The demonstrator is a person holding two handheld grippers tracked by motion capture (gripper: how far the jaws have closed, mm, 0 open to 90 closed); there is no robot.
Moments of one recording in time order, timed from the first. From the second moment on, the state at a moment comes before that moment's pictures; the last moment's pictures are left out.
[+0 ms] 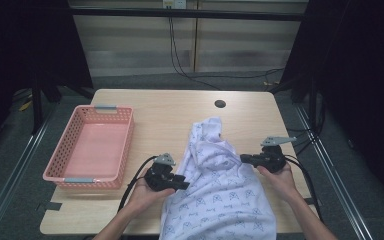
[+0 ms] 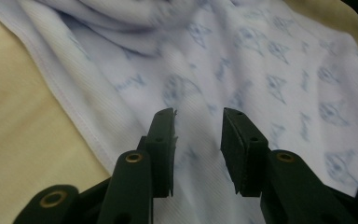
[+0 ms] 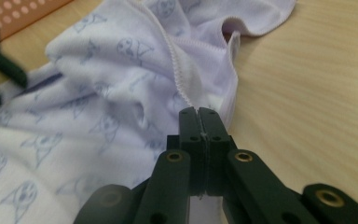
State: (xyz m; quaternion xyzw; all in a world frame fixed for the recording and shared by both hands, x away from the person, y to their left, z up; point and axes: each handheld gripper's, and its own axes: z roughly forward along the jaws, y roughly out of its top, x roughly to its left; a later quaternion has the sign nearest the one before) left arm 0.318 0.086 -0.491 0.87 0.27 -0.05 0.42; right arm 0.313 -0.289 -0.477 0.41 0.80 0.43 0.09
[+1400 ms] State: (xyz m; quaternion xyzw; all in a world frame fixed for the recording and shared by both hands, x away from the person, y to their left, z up) left arm 0.313 0.078 -0.500 0.87 0.28 -0.05 0.40; right arm 0.292 -0.261 -0.460 0.39 0.81 0.44 0.08
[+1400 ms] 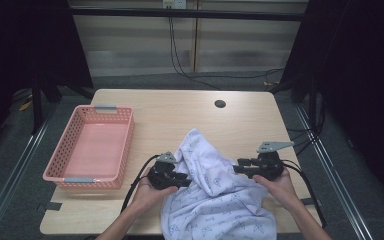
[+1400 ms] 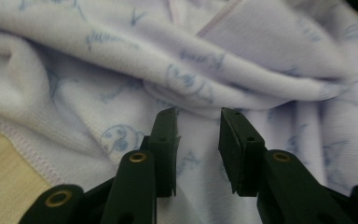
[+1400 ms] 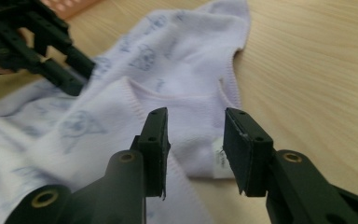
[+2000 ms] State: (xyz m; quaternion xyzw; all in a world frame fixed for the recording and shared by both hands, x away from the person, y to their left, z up) left arm 0.262 0.085 -0.498 0.88 0.23 -0.11 0.39; right arm 0.336 -0.205 -0.494 0.37 0.83 0.41 0.06
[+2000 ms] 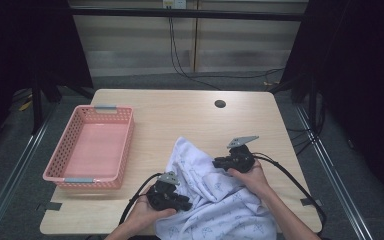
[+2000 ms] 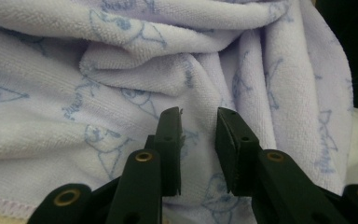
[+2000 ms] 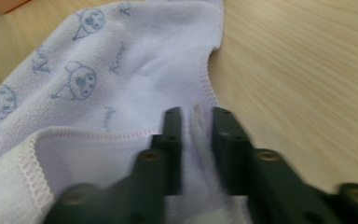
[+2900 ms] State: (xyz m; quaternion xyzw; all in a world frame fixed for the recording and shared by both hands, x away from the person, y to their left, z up) left arm 0.323 0.101 -0.475 0.84 0.29 -0.04 0.45; right arm 0.300 -0.315 -0.475 0.44 0.77 0.45 0.10
